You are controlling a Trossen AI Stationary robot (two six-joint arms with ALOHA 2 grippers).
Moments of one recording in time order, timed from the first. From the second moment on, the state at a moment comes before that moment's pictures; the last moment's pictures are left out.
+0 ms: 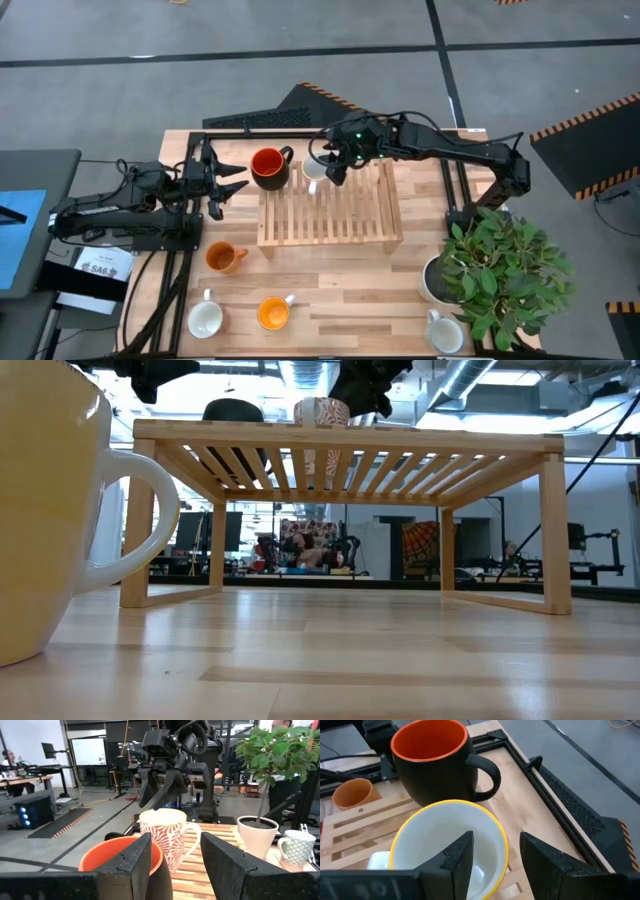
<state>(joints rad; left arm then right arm) 0.15 0.42 0.50 0.07 -0.11 0.02 -0.24 1.63 1.62 -0.60 0.08 0.10</state>
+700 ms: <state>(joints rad) 0.15 0.42 0.50 0.07 -0.12 0.03 -0.16 1.42 1.48 -0.72 0.09 0.11</state>
